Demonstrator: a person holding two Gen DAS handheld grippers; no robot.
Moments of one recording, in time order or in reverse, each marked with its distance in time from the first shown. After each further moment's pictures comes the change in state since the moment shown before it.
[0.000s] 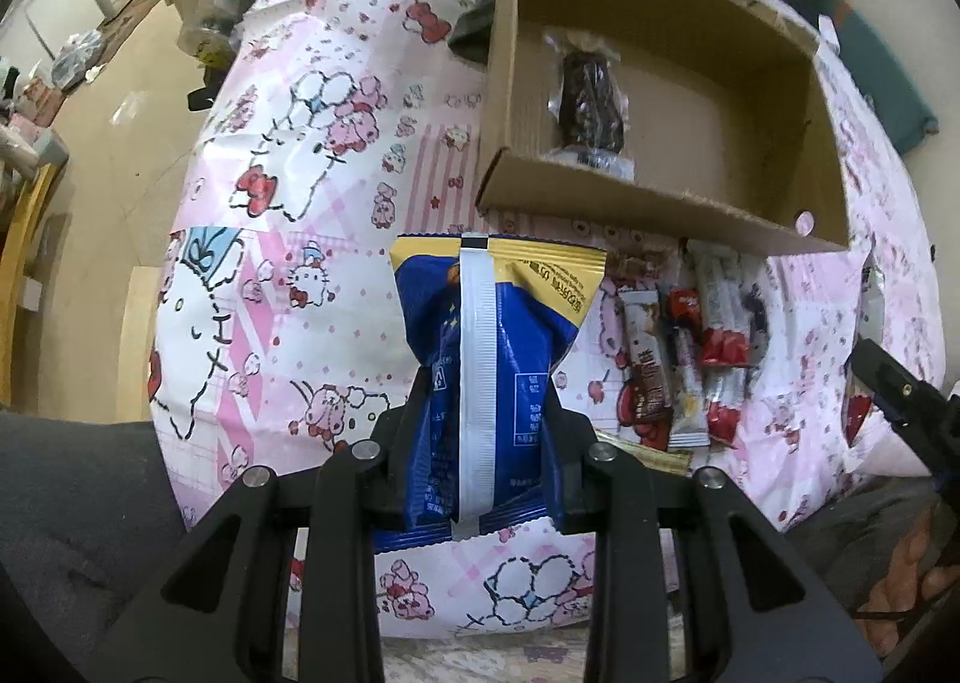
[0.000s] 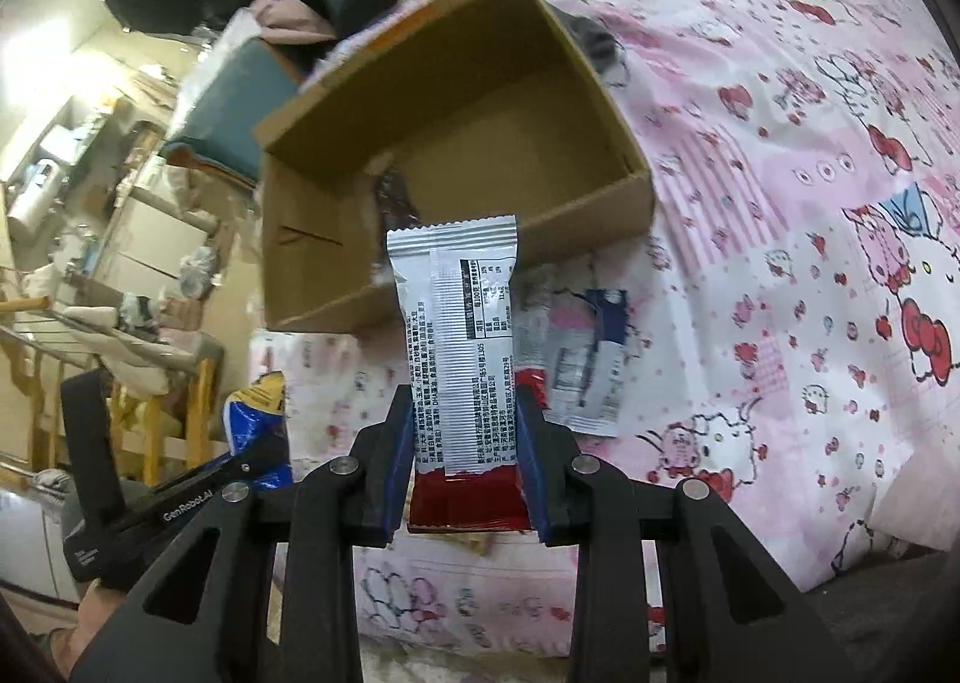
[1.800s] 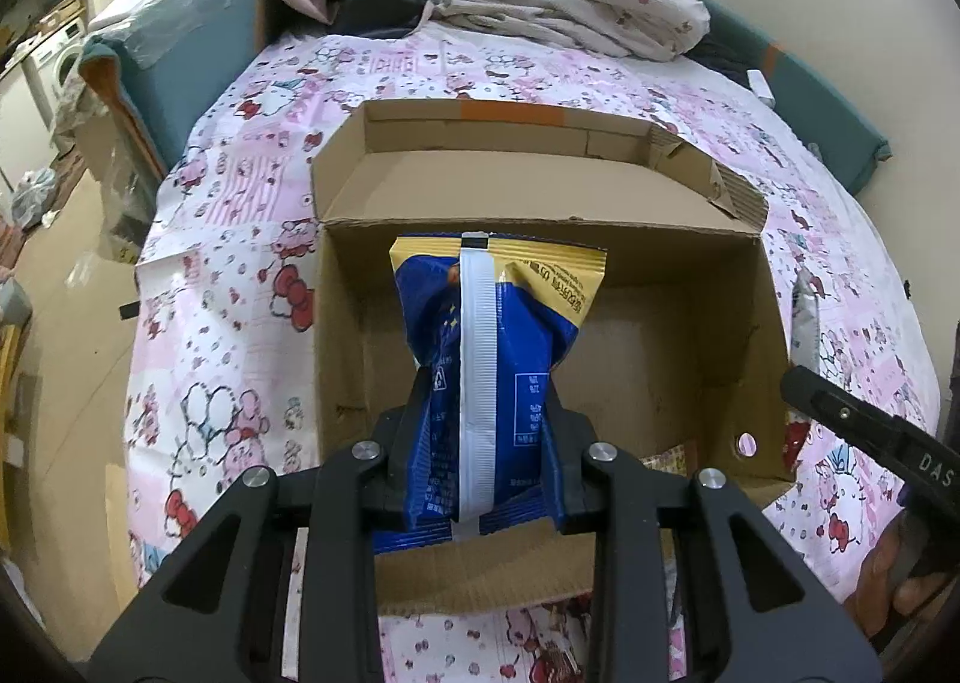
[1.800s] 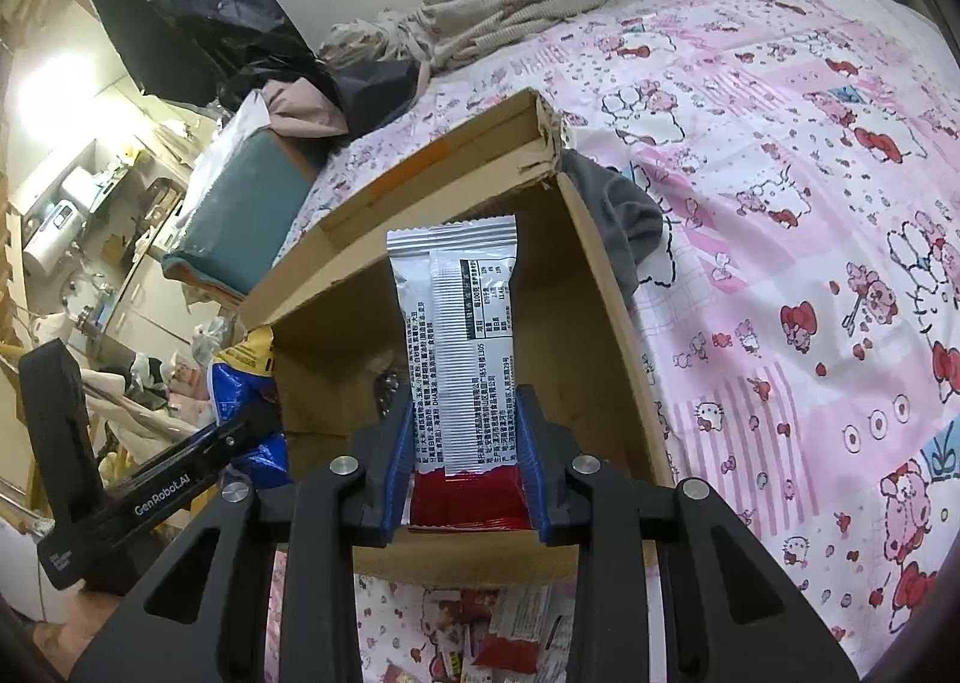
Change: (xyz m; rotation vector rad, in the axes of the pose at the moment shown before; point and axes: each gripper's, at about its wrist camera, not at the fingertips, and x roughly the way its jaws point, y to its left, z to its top) left arm 0.009 -0.078 0.150 0.179 -0.270 -0.068; right arm 0.036 -0.010 0.134 -0.020 -0.169 0.029
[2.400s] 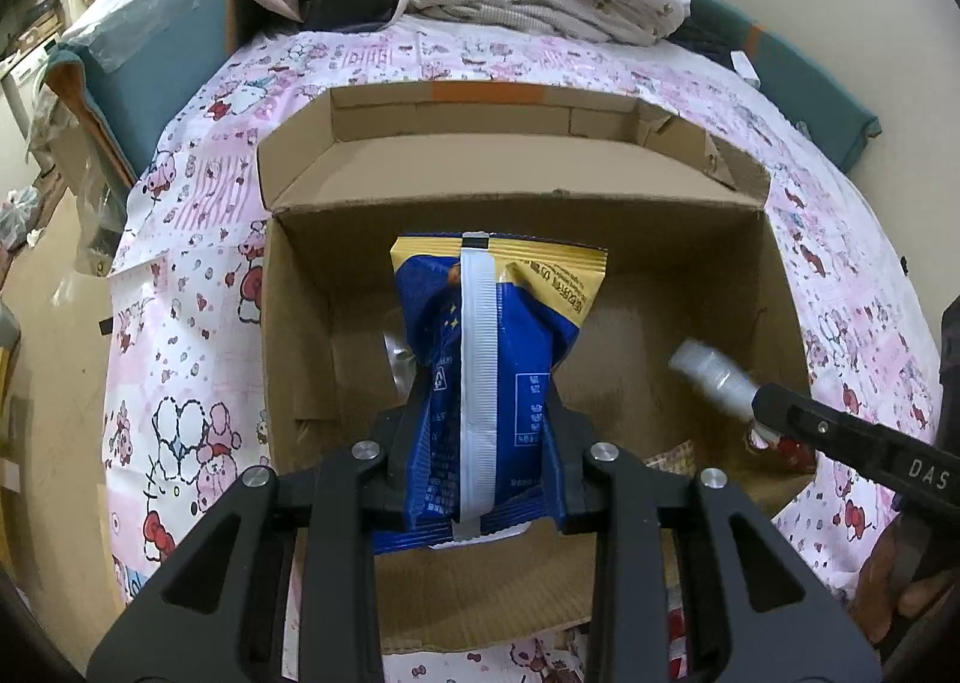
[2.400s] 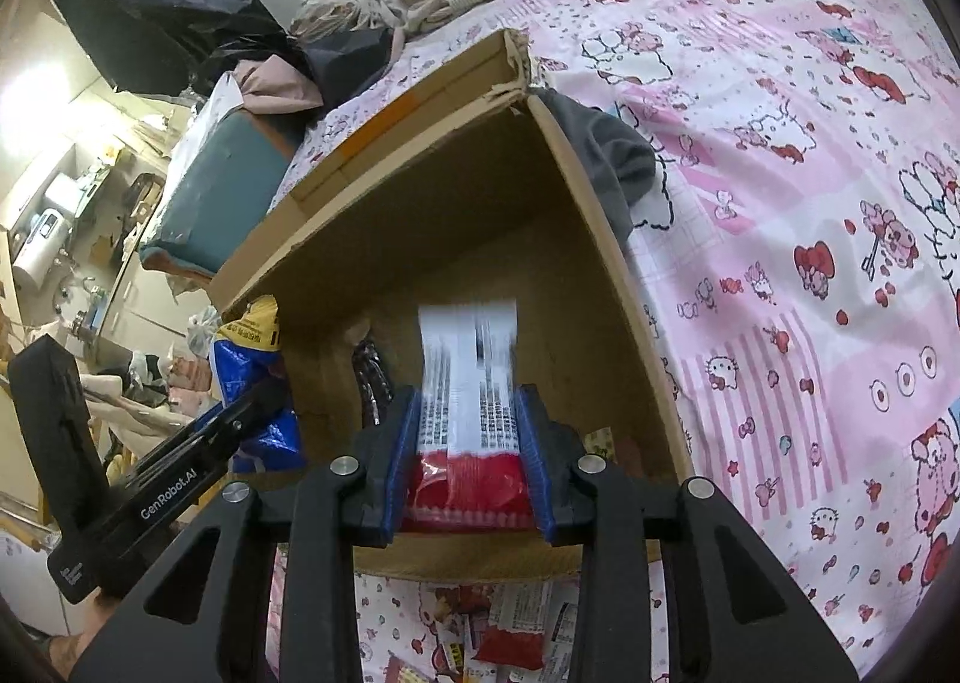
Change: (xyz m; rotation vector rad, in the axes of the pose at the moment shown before) left arm 0.023 -0.007 -0.005 0.045 0.019 -0.016; right arm 0.025 -0.012 -0.009 0.064 0.083 -0.012
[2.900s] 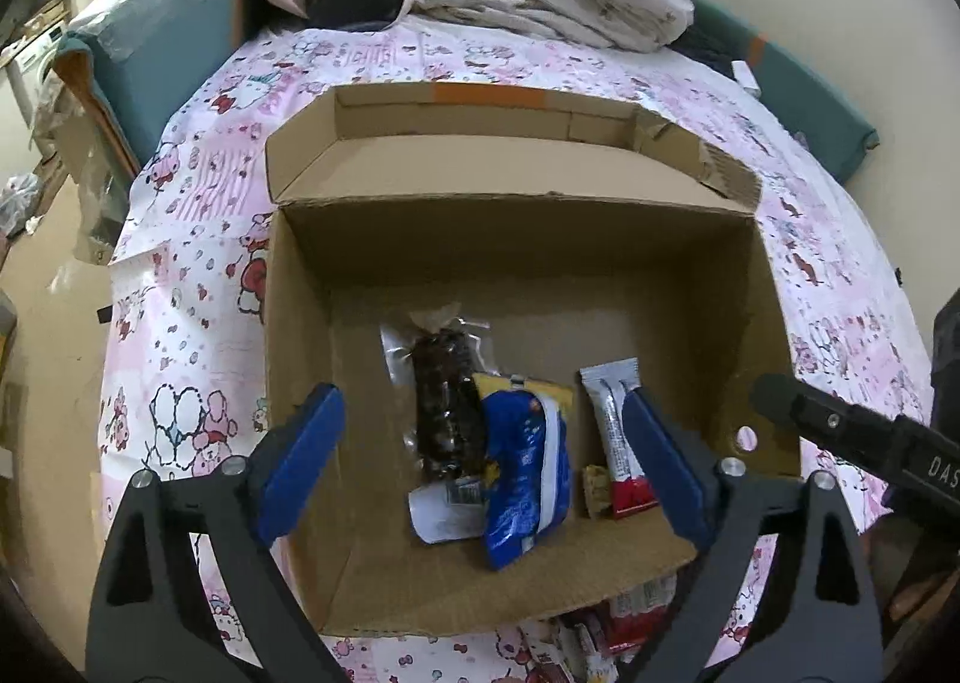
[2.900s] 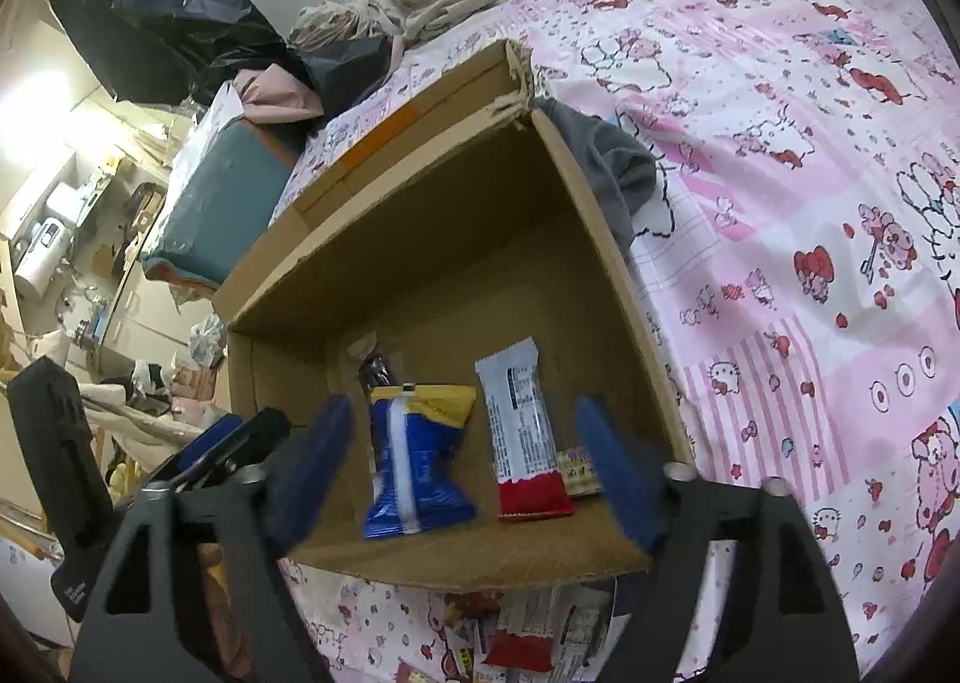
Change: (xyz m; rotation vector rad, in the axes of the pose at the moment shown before) left arm -0.010 -0.001 -0.003 -0.026 -0.014 -0.012; right arm -0.006 0.002 0.003 0.014 -0.029 0.006
